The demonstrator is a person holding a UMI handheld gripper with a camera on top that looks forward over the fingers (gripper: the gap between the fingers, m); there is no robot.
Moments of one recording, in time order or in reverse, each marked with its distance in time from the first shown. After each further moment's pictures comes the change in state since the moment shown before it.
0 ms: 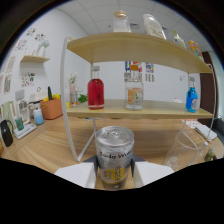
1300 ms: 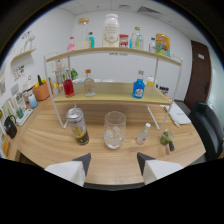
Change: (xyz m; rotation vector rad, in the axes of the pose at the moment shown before) arm 0.107 -0.001 -0.179 -0.365 0.121 0.023
